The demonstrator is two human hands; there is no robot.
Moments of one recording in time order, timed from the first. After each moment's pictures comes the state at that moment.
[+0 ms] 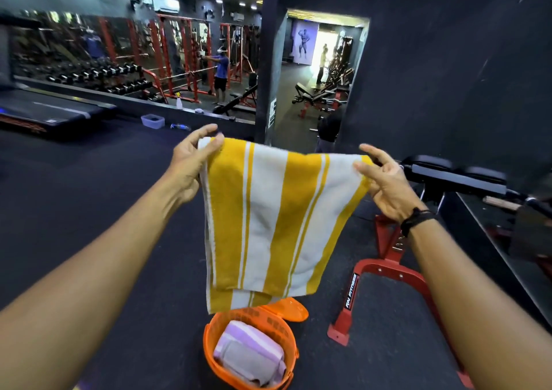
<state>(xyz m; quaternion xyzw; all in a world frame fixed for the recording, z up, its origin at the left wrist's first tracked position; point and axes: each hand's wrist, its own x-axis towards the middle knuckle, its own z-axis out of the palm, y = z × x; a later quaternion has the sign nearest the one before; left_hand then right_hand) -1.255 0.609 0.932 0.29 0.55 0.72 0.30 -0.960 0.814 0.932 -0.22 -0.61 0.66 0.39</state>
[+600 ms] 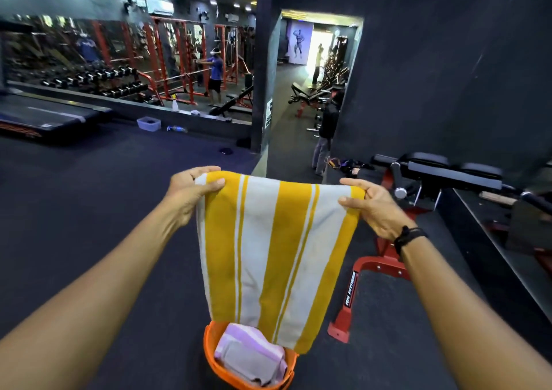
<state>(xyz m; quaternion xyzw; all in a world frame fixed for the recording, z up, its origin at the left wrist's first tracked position) -1.245 0.596 0.897 0.27 0.63 0.67 0.28 -0.946 0.807 0.896 -0.28 -0.63 0.65 0.31</state>
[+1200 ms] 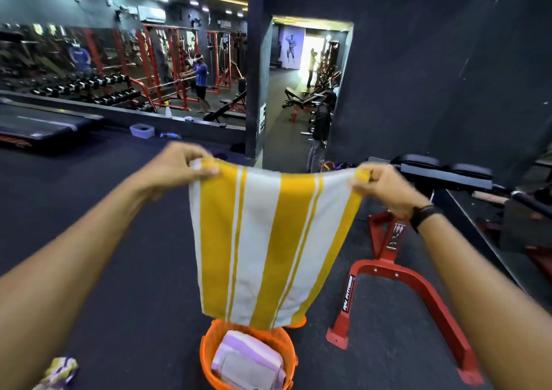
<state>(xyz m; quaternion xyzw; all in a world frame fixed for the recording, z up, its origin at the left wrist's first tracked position) -1.260 0.594 0.968 0.52 0.69 0.46 0.21 -0.933 0.827 0.945 -0.24 -0.78 0.49 0.30</state>
